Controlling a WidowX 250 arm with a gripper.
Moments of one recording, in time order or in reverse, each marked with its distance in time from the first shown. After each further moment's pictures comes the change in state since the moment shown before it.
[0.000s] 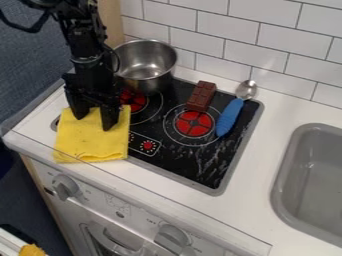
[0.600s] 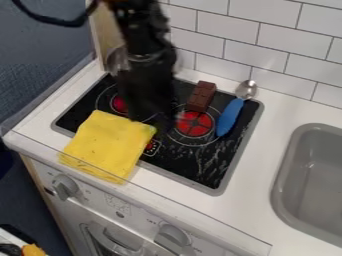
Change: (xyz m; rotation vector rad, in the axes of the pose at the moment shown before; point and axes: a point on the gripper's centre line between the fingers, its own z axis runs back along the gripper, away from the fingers) arm 0.006 -0.118 0.040 -0.031 -0.091 -0.239
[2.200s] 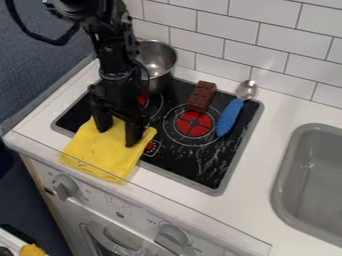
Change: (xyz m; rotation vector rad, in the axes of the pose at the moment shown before) arm -0.027 0.058 -0.043 0.069 0.075 0.140
